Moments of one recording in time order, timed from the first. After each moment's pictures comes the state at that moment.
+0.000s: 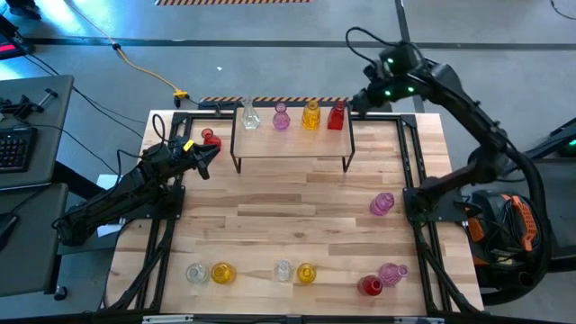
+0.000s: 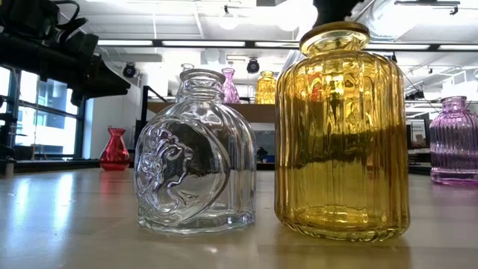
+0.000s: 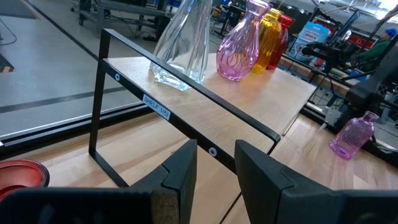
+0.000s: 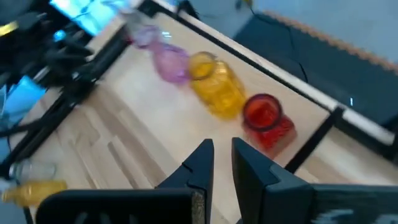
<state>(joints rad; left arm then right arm) 0.60 0.15 0.14 -0.16 -0.01 -0.31 -0.75 1.39 1.72 -1.12 -0.30 0.25</state>
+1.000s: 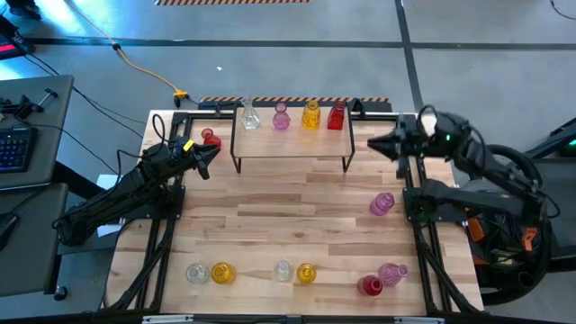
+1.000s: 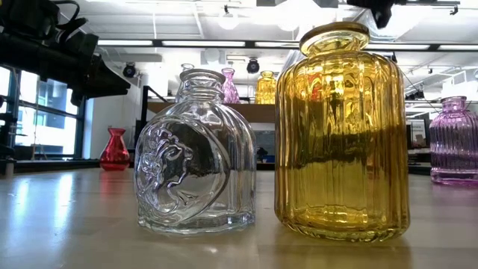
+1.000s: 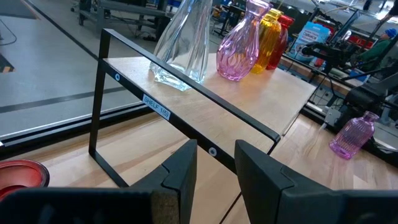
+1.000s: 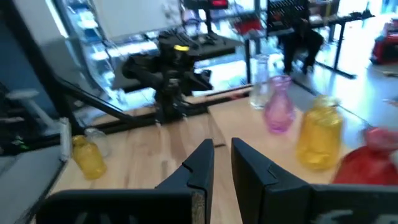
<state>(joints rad) 0.60 0.15 0.14 -0.16 -0.01 -0.31 -0.48 0.56 0.78 -0.35 -0.36 0.09</state>
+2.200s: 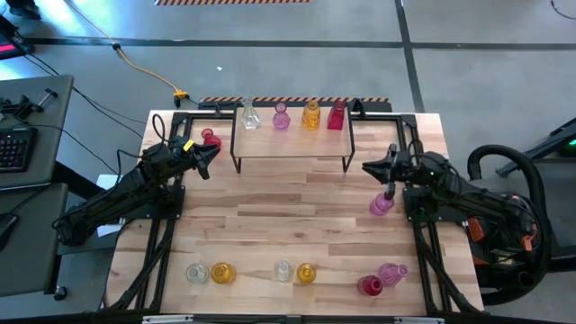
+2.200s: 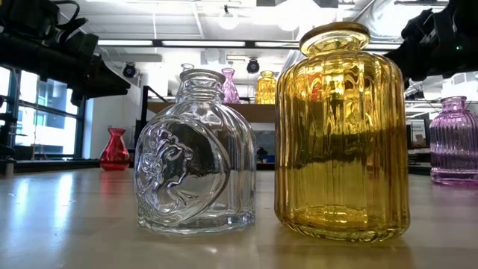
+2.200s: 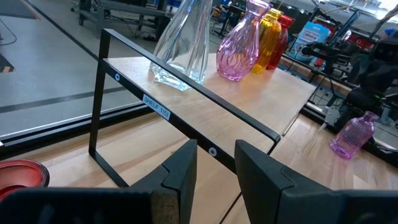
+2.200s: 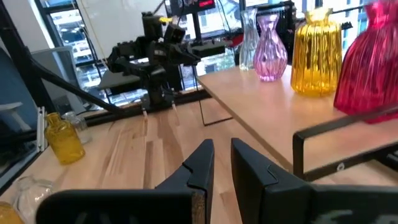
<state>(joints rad) 0.60 0.15 0.14 -0.16 -0.01 -0.31 -0.40 0.14 0.11 0.00 -0.22 0.16</state>
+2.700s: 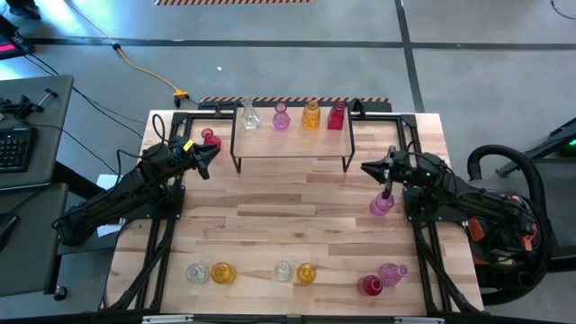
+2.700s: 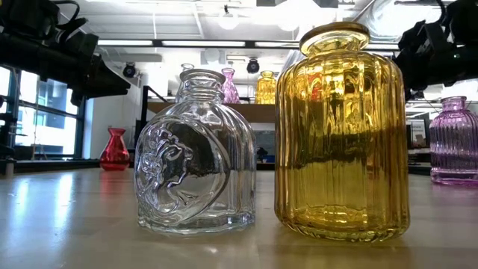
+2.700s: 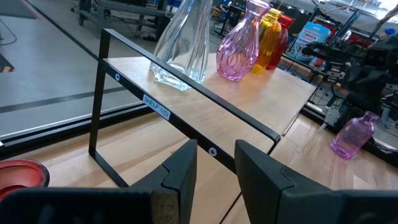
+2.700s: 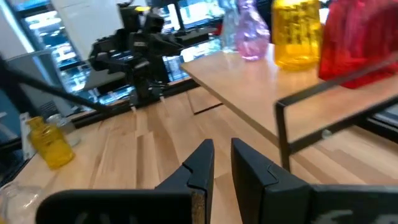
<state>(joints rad) 0.60 0.15 0.14 -0.16 -0.01 -0.31 -0.40 0.14 0.08 -0.02 -0.16 0.24</state>
